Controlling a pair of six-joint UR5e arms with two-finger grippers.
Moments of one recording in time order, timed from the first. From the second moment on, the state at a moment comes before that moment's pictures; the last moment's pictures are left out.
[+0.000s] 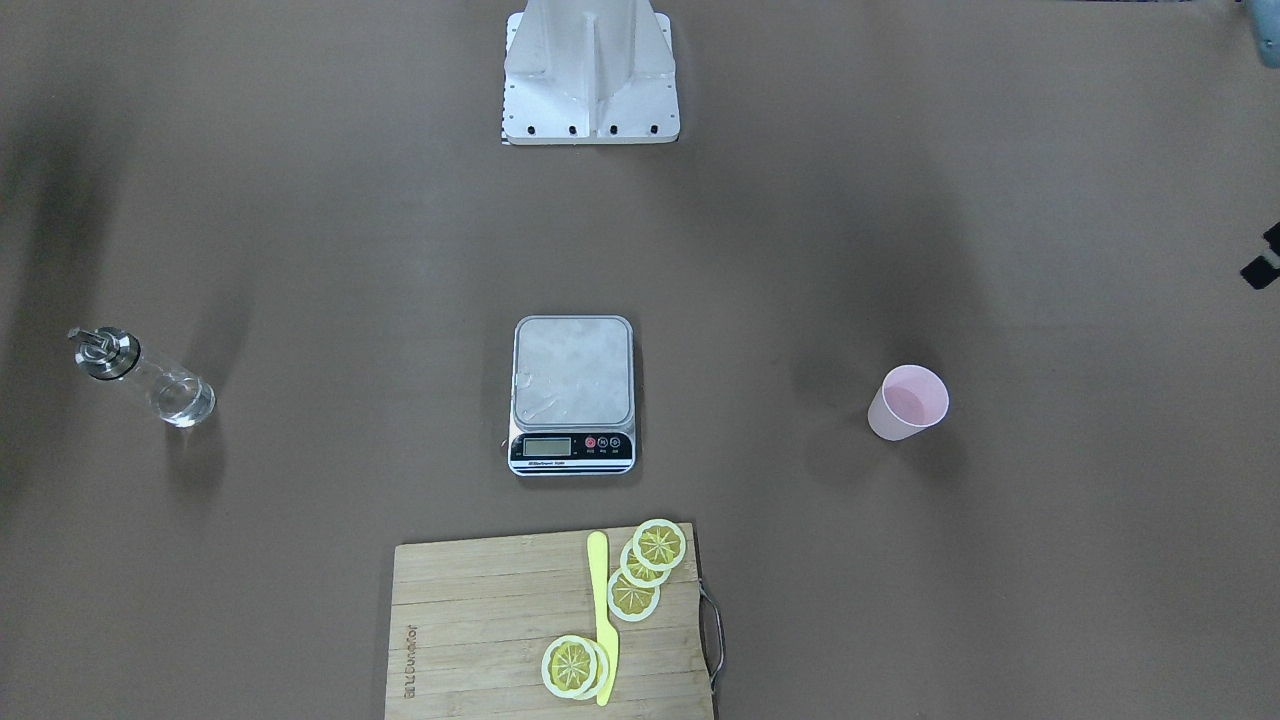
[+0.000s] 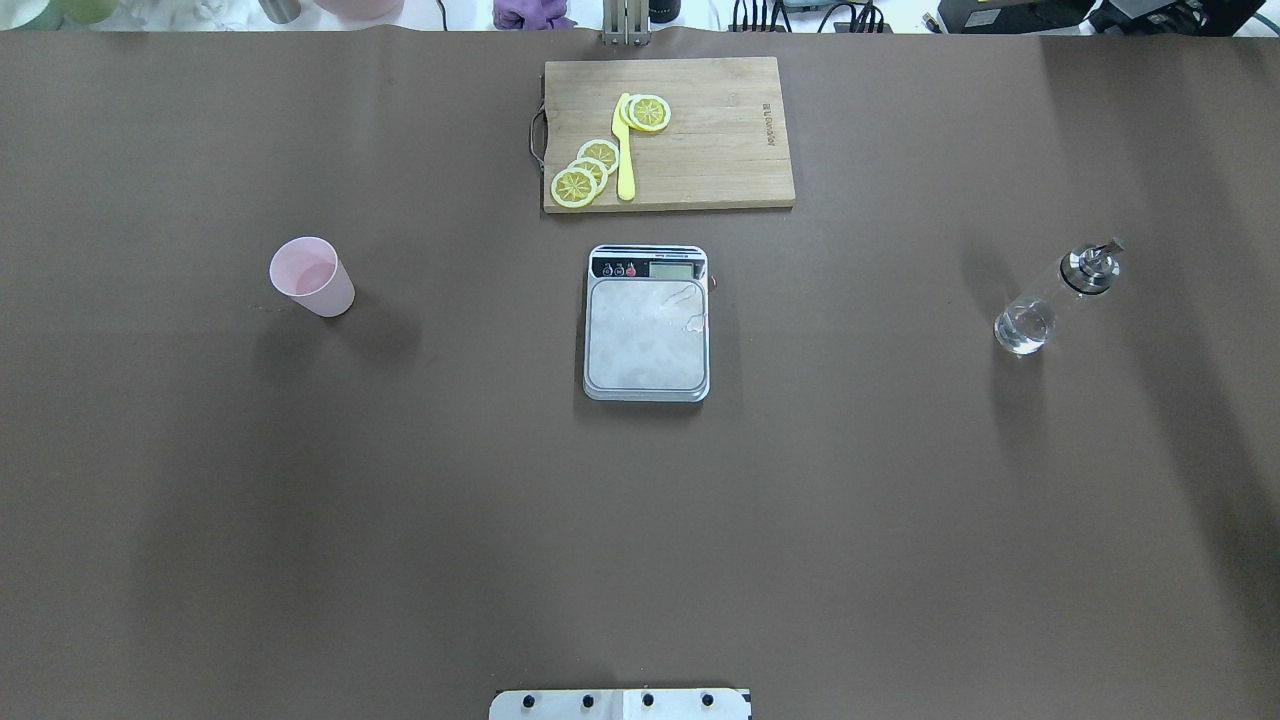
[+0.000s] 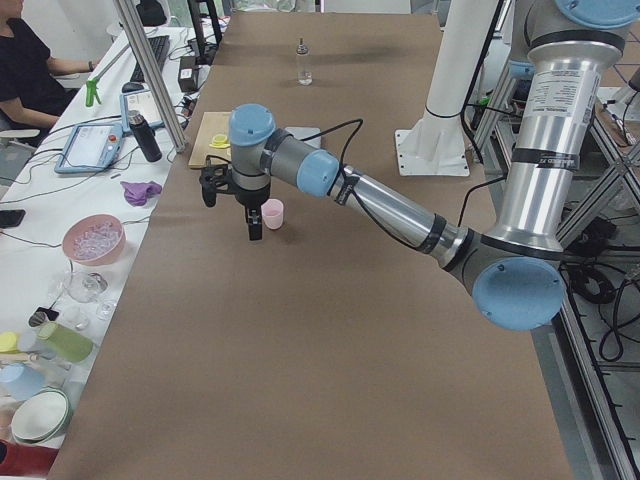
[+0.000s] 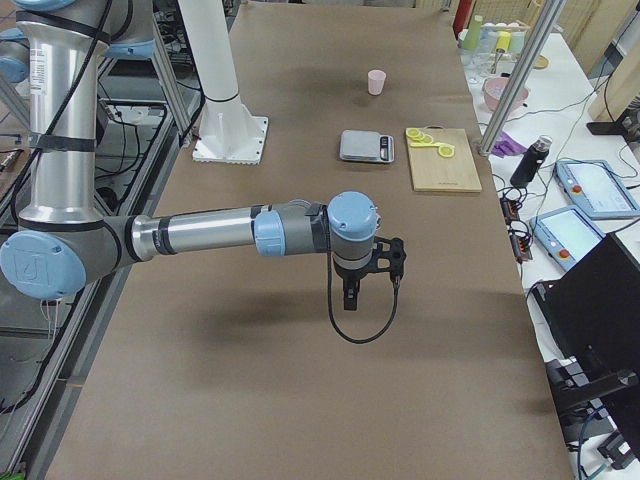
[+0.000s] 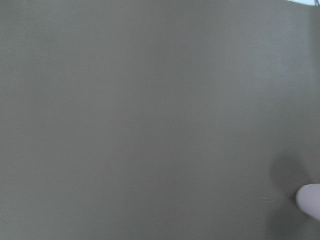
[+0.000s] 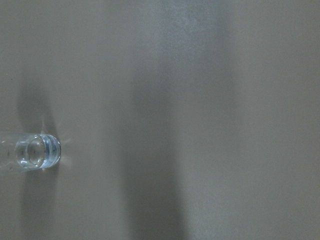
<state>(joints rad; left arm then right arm) -1.36 -1.78 -1.92 -1.48 -2.34 -0.74 1.56 -1.67 1.83 -1.59 2.46 0.15</state>
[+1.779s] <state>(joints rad) -0.88 -1.92 -1.63 -1.83 -2.06 -1.17 1.56 -1.67 1.82 -1.59 2.46 0.15</state>
